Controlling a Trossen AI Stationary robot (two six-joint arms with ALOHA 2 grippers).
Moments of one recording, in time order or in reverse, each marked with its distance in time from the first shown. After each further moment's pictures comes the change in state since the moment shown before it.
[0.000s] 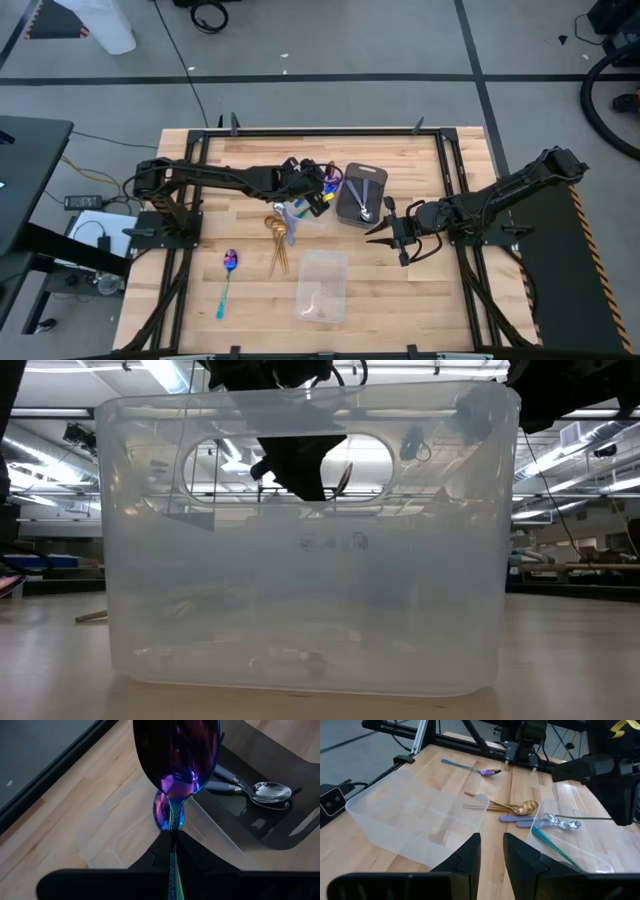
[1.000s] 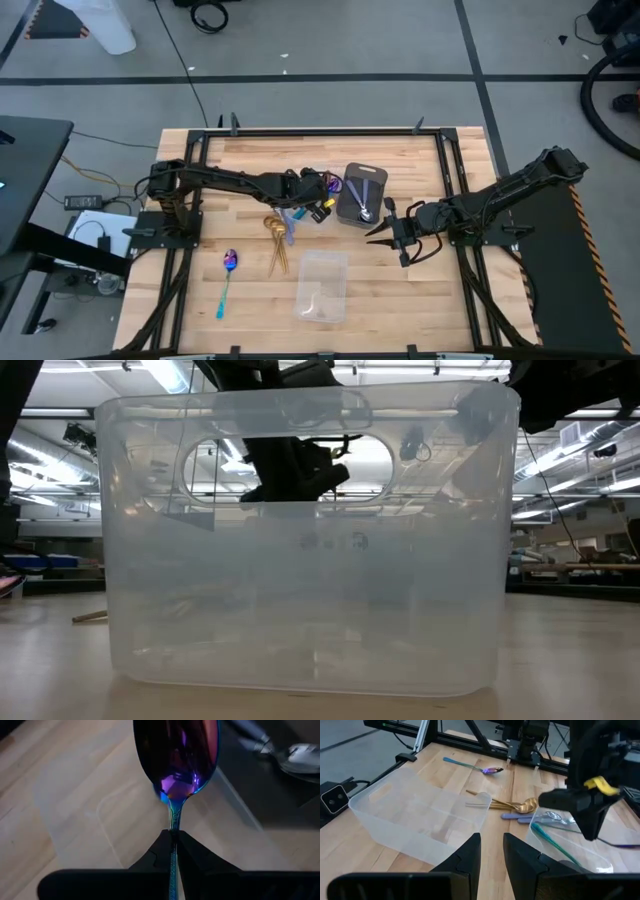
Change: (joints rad) left arm -0.017 0.106 -0.003 -0.064 0.040 -0.195; right arm 0.007 0.000 0.000 -0.007 -0.001 0.001
